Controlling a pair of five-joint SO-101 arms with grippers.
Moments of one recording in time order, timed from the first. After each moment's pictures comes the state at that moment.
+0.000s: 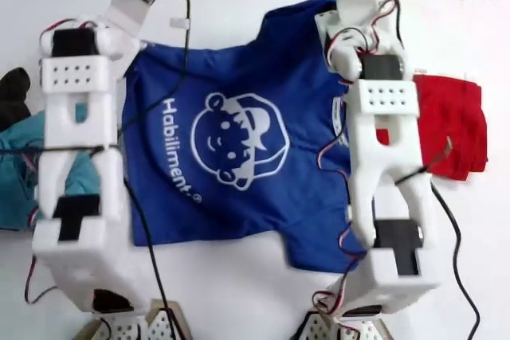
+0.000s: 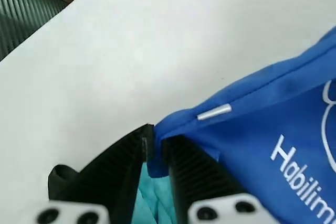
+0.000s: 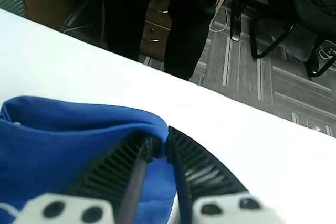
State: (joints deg) left arm -12.0 15.9 -26.2 72.2 -35.7; right arm -5.2 7.3 -6.3 34.1 20.2
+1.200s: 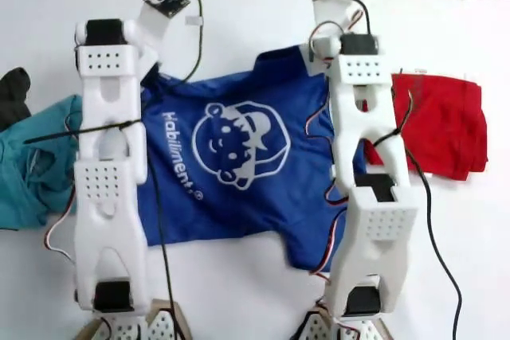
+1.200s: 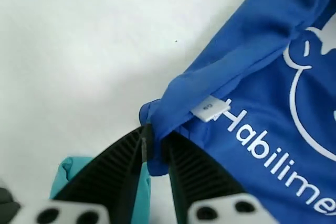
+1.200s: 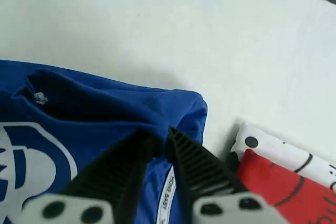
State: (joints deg) left arm -10.2 57.1 -77.2 101.4 -35.5; right arm -6.2 31.5 -34.5 65.6 20.2
